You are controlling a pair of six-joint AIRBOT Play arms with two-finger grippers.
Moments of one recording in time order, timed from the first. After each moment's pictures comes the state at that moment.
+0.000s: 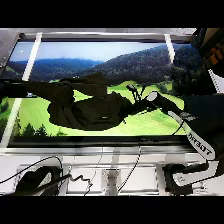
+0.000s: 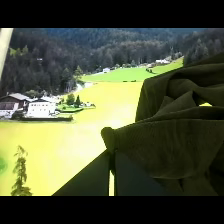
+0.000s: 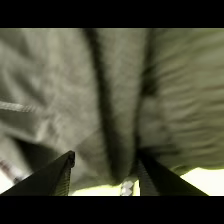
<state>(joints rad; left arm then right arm) -0.03 -0.71 1.14 1.78 -1.06 -1.56 0.30 -1.60 1.02 -0.74 0.96 0.96</state>
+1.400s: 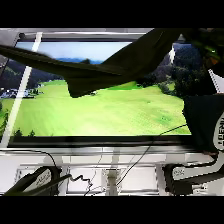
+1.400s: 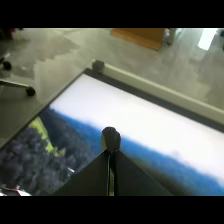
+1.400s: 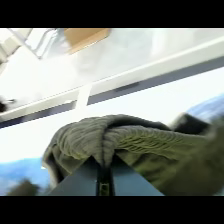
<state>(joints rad) 0.30 -1.10 1.40 1.85 -0.51 -1.95 -0.26 -1.58 1.84 -0.69 0.79 1.23</state>
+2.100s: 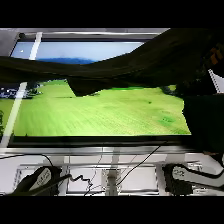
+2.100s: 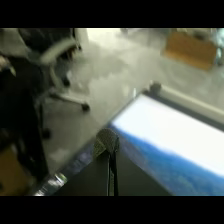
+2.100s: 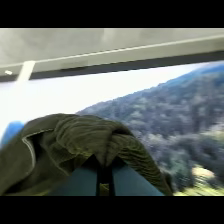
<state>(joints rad) 0.45 -0.97 1.42 1.86 -0.60 -1.83 -0.37 -1.32 1.89 -0.97 1.11 1.25</state>
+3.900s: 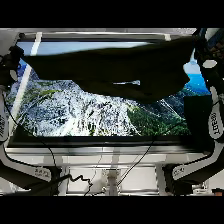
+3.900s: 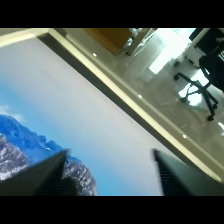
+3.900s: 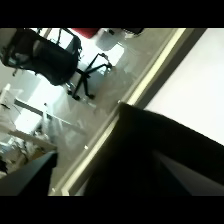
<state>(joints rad) 0.30 -1.71 1.49 1.60 0.05 -2.13 -0.26 -1.73 1.58 -0.68 0.05 1.56</state>
